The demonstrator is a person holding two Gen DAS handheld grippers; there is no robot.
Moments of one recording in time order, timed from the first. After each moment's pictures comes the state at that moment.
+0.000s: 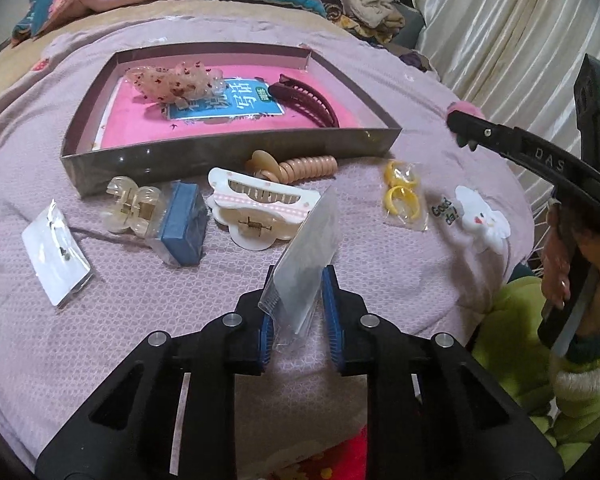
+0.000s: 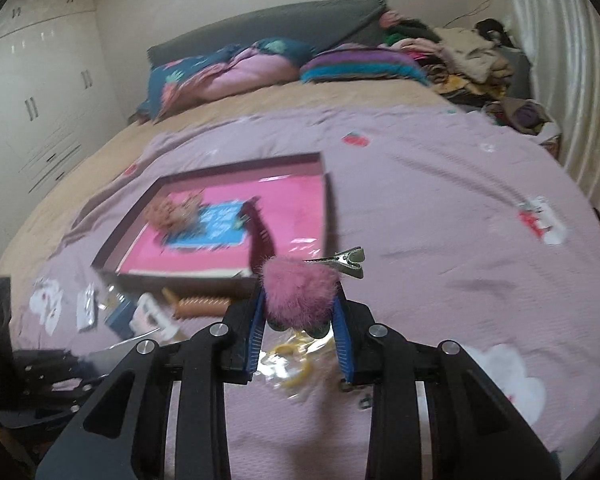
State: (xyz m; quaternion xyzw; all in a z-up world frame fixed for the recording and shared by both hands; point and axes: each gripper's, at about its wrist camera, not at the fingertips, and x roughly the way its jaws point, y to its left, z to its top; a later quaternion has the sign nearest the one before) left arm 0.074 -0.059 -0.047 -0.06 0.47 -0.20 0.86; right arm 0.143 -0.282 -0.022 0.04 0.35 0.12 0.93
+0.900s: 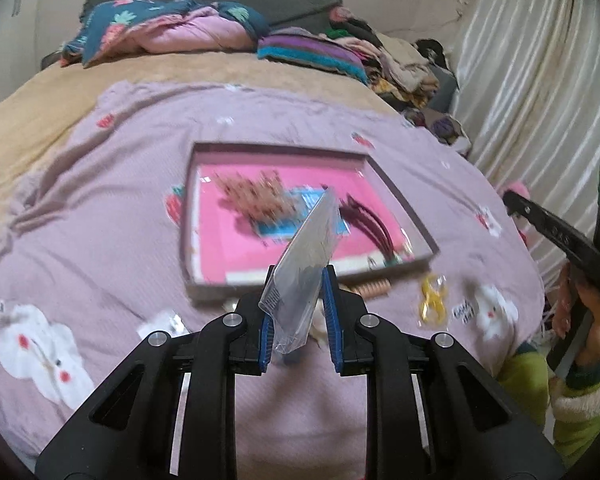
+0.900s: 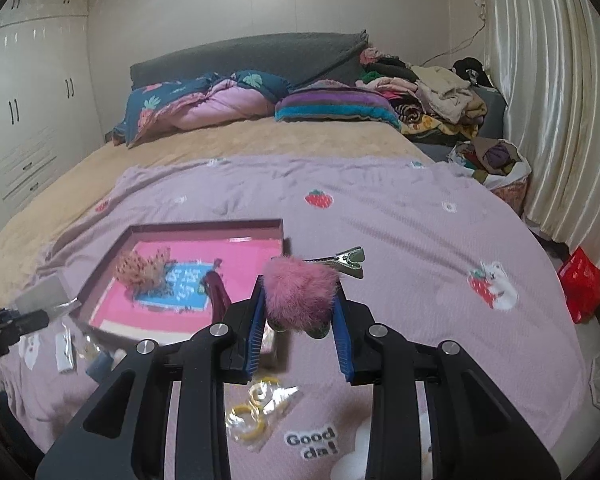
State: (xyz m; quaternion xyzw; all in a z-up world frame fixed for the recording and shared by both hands) left arm 0.108 0.006 0.035 -0.09 0.39 -0.12 0.91; right arm 0.163 -0.291 0.036 0.01 0.29 0.07 0.95
